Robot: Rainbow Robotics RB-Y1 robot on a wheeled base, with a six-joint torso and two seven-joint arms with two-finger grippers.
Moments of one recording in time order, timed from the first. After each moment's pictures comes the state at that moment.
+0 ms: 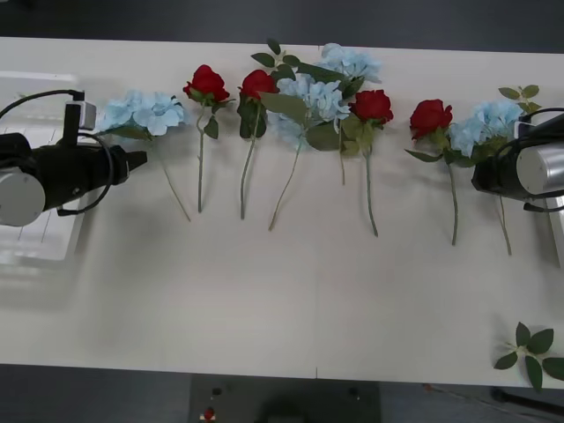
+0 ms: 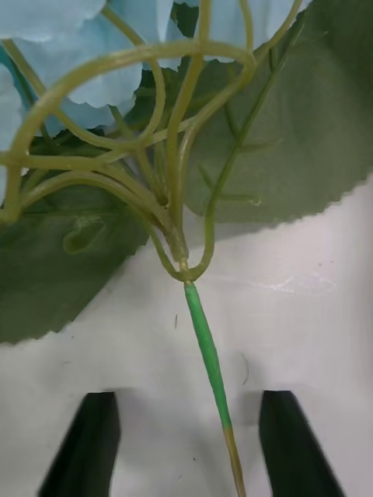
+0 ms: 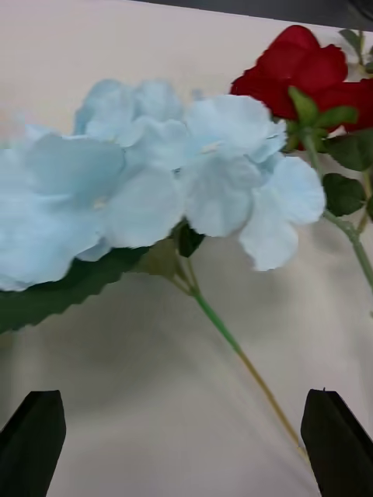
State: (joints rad) right arm -0.73 -0.78 0.56 -0.85 -0.81 0.76 1.13; left arm -0.47 0.94 -0.53 -1.34 1.21 0.35 -1.60
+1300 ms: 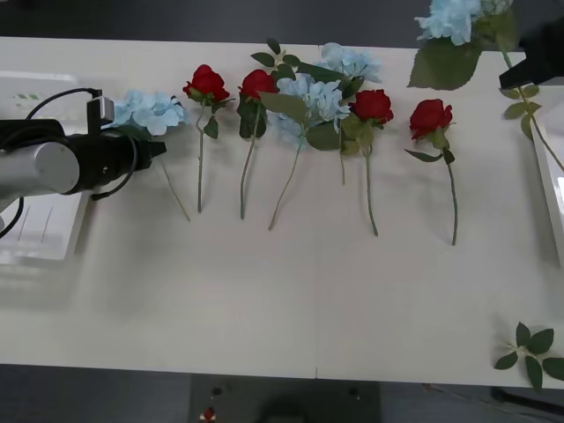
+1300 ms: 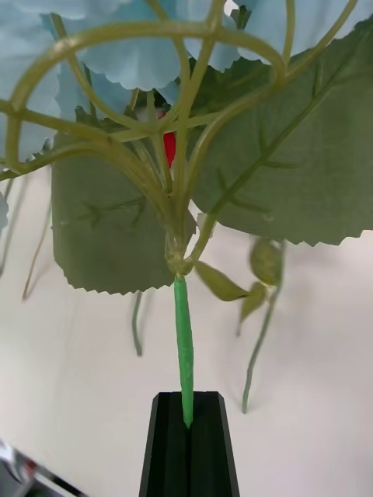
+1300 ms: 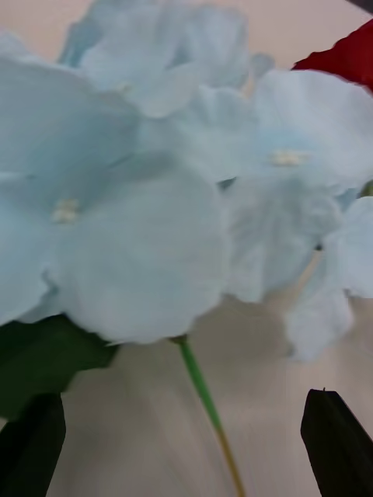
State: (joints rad) right arm -0.86 -1.06 0.19 -1.43 -1.40 1.49 1.59; left arm -0.65 0.76 -0.53 -1.06 1.24 0.47 -1.49
